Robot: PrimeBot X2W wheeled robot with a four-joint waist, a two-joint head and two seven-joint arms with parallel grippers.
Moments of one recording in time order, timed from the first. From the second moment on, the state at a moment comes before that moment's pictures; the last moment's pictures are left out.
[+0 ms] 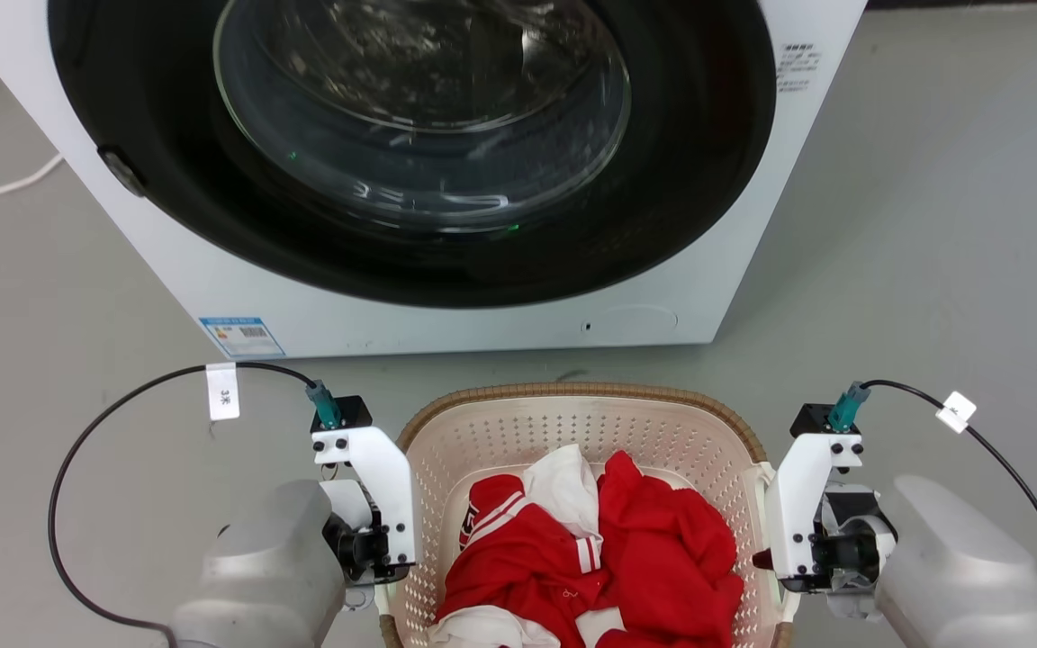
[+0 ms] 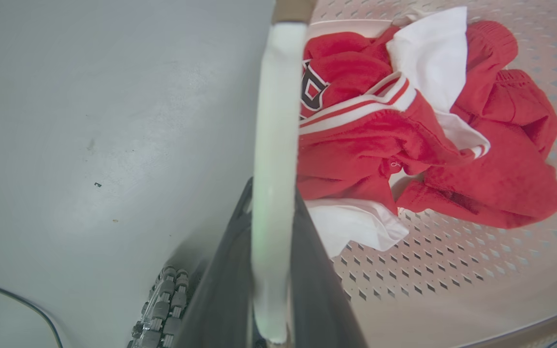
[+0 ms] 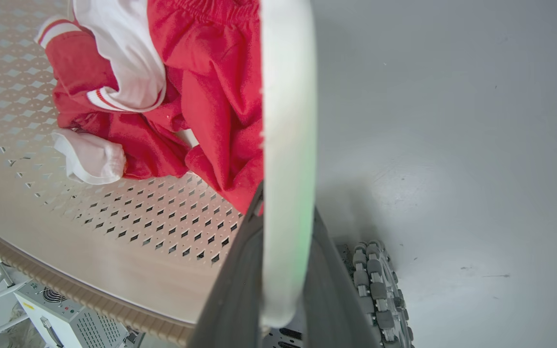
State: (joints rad) left arm -0.79 0.11 -0.95 1.28 -1.17 -0.04 0.47; right arm -0.68 -0.20 0.73 1.12 0.94 0.13 0.66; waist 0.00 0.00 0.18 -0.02
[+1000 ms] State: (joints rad) left arm -0.77 0.14 -0.95 1.29 -1.21 -0.05 0.63; right arm -0.72 -0.14 0.78 1.23 0.99 0.13 0.78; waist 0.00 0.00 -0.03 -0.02
